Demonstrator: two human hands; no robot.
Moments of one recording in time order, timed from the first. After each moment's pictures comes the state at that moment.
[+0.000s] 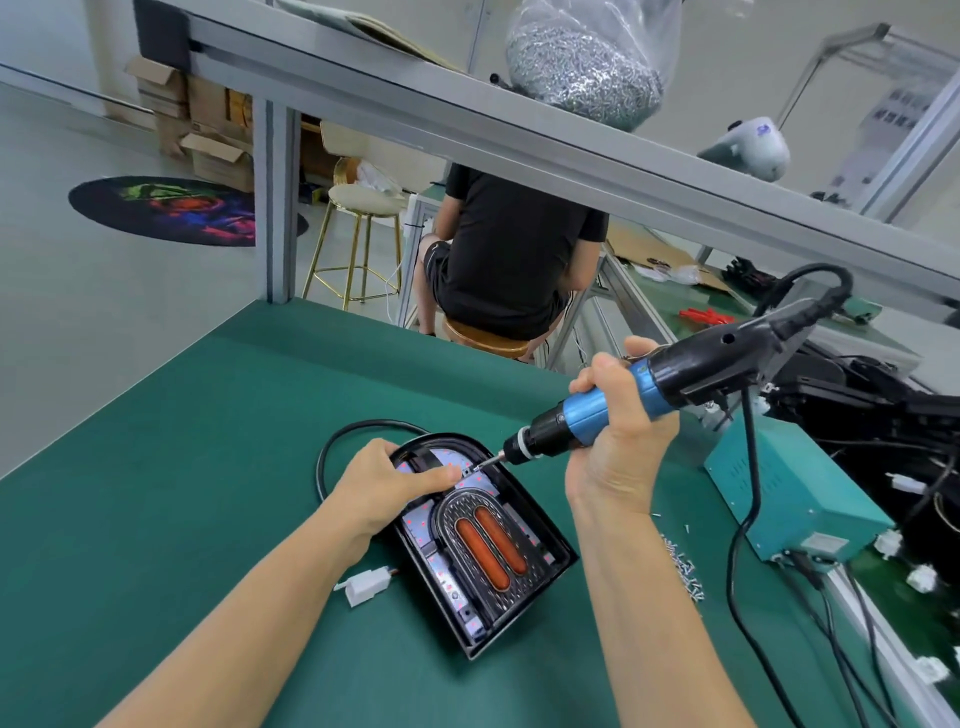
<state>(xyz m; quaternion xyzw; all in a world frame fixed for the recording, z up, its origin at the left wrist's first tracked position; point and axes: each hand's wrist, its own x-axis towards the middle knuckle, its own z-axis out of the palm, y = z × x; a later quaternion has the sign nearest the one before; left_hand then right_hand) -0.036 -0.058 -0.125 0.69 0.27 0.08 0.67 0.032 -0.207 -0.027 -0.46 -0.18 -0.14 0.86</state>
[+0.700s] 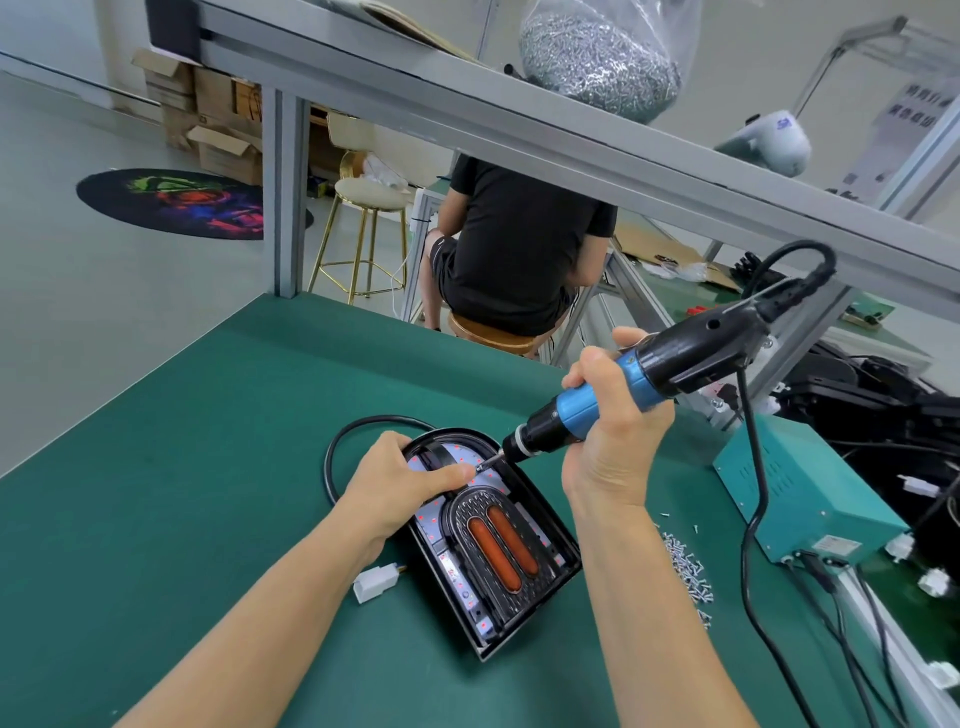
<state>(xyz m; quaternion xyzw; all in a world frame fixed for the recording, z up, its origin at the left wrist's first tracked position) -0.035 -0.062 -0.127 0.70 0.25 0.11 0.66 0.033 -0.198 -0.030 -0.48 -0.21 -0.13 0.84</state>
